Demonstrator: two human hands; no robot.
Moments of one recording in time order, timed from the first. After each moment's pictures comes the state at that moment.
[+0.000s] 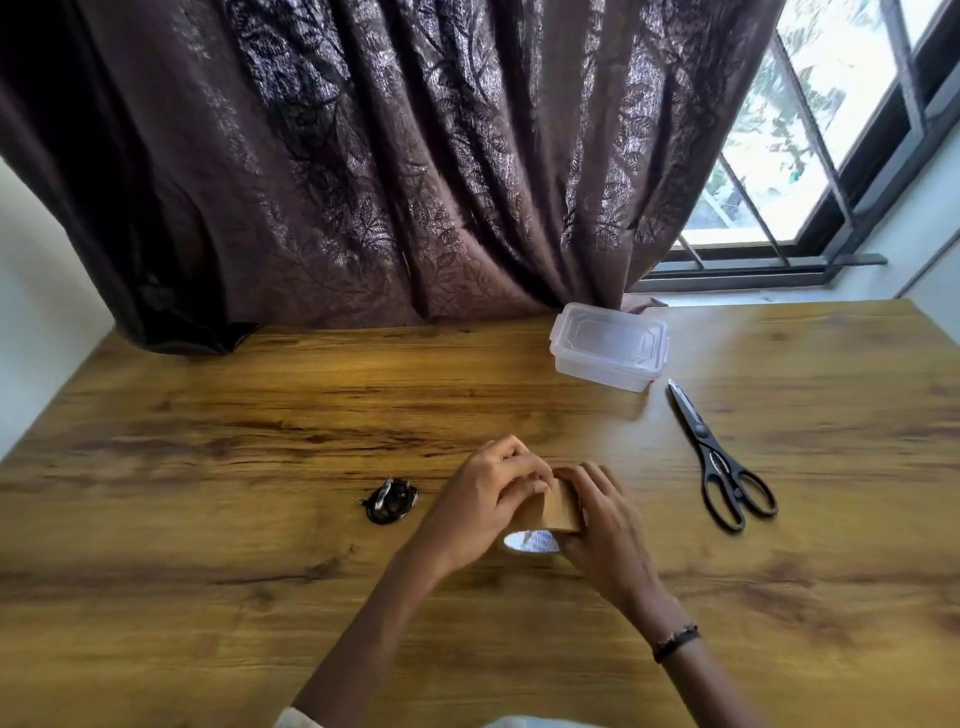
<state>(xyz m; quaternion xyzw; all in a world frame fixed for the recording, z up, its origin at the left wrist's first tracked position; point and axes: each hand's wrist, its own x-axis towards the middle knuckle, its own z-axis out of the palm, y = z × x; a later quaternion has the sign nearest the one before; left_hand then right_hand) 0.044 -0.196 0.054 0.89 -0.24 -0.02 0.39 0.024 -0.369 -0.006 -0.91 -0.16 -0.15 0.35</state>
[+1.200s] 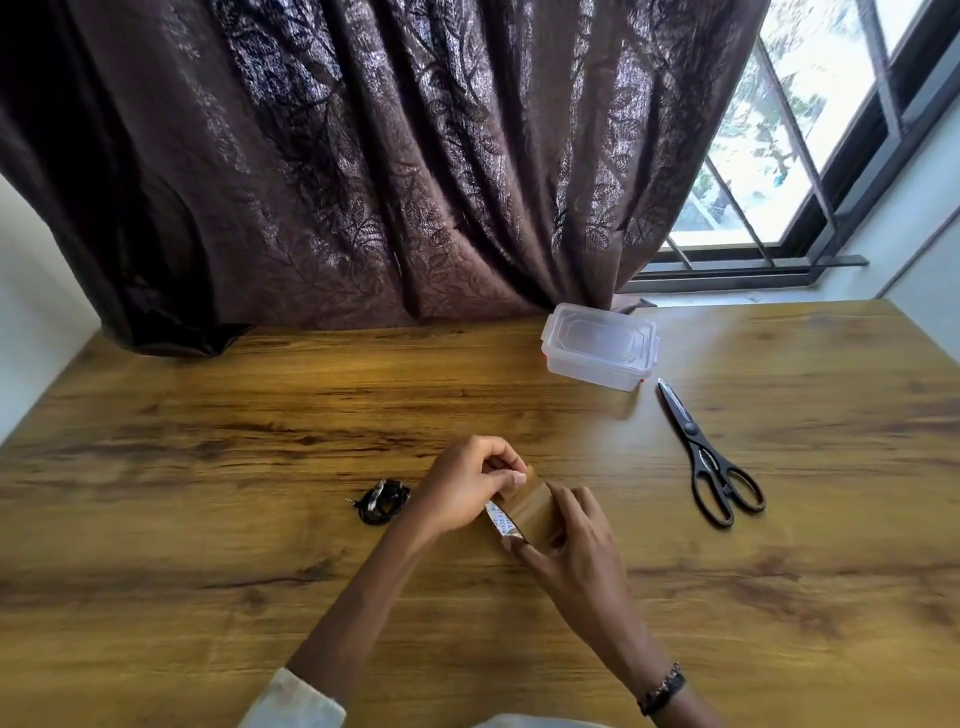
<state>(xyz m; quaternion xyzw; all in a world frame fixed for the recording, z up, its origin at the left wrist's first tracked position) 0.062 -0.194 0.066 0.87 -0.08 -0.15 0.46 -0.010 -0.342 0.004 -0.91 -0.02 -0.06 0.41</state>
